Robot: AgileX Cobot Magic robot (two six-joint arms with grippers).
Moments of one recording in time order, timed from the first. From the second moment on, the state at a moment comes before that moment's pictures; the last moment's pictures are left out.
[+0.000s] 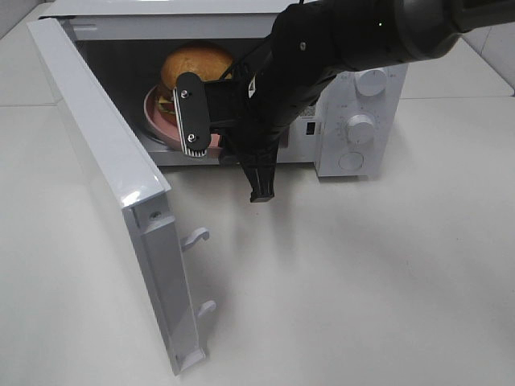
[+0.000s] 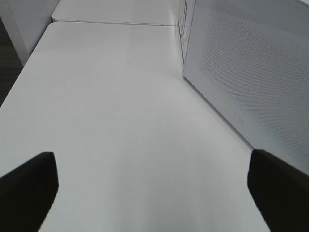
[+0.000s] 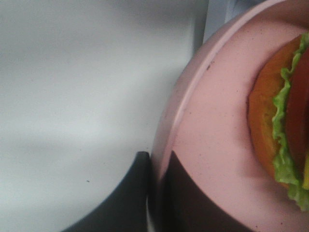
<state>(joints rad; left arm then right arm) 0.00 0.00 -0.51 -0.05 1.07 0.00 0.67 2.00 -1.38 -0.01 0.39 -1.16</state>
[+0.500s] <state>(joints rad) 0.00 0.00 -0.51 -0.05 1.07 0.00 0.68 1.87 -1.20 -0.01 0.37 -1.23</state>
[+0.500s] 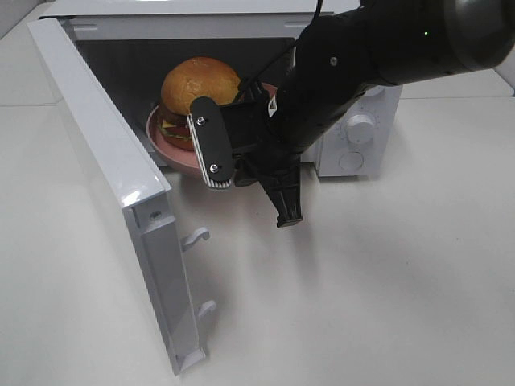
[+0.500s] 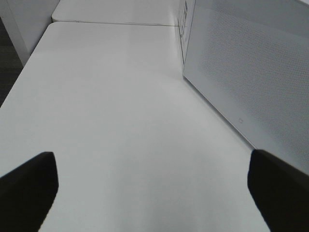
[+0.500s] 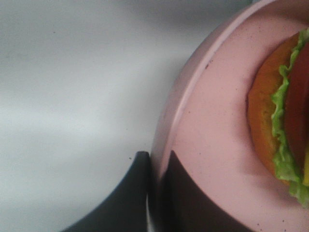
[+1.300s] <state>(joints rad) 0.00 0.00 -0.51 -0.05 1.07 0.00 0.69 1.51 -0.84 -0.01 0.26 -1.21</state>
